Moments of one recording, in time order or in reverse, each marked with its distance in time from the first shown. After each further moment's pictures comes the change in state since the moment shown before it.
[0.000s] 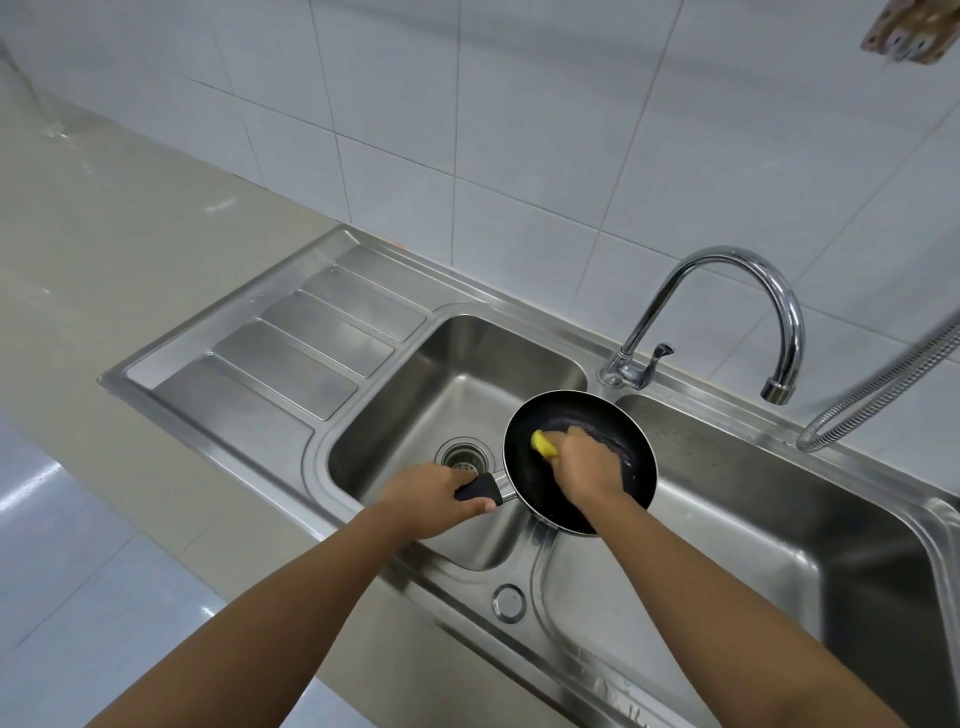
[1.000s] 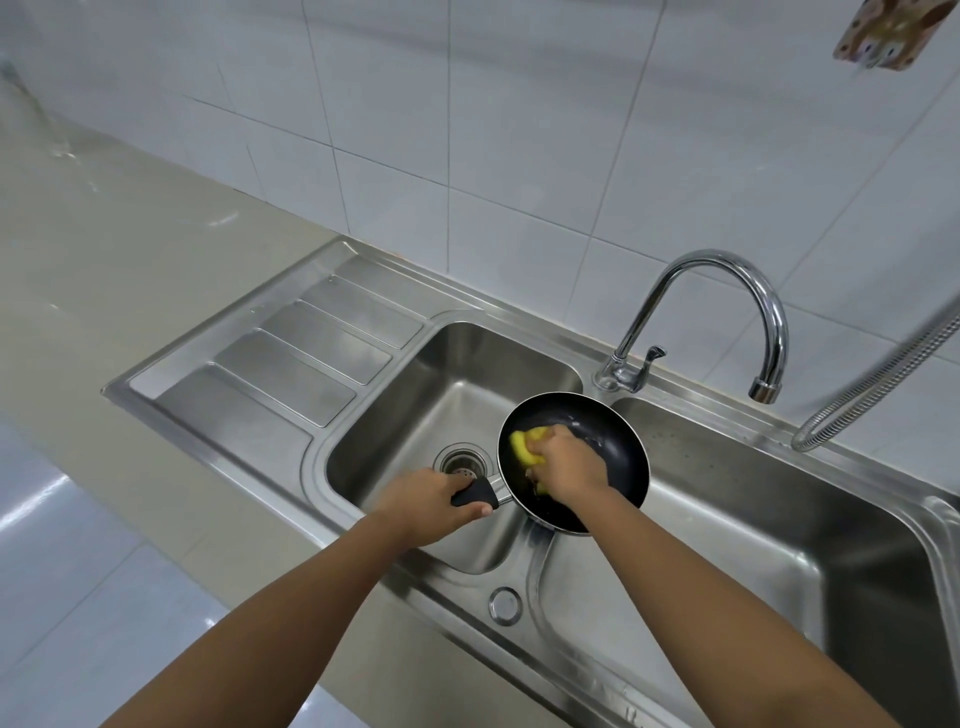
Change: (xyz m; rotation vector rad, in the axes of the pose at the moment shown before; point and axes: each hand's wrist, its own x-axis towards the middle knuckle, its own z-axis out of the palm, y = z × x) left_hand -0.007 0.007 -0.002 0.006 0.030 -0.031; right_hand -0.001 -0.012 -0.008 0.176 -0.130 0.012
